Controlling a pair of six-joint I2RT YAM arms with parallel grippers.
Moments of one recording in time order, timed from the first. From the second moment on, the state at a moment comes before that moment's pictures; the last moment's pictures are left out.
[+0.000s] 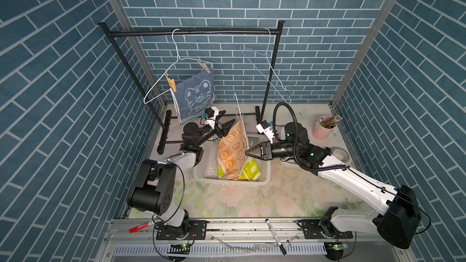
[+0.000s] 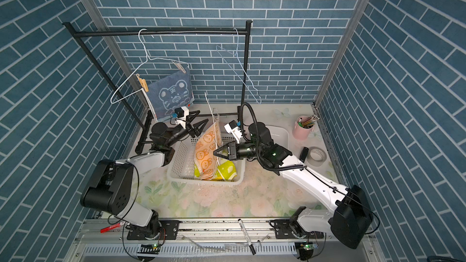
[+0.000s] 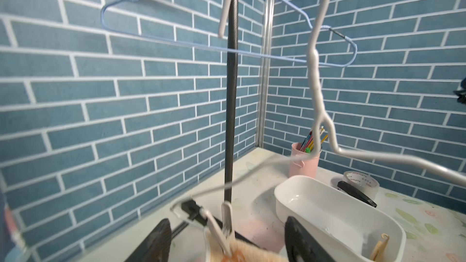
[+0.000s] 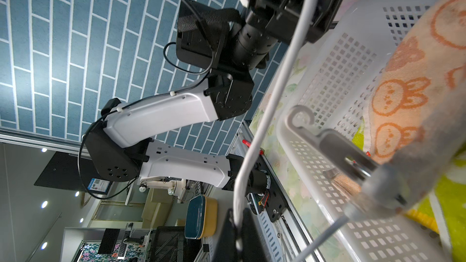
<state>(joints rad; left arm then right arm) -0.22 1.61 0.78 1.08 0.68 -0.12 0.78 1.26 0.99 -0.05 -0.81 0.86</state>
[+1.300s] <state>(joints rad) -0.29 1.68 0.97 0.84 0.67 0.38 0.78 1.26 0.99 0.00 -0.81 0.89</state>
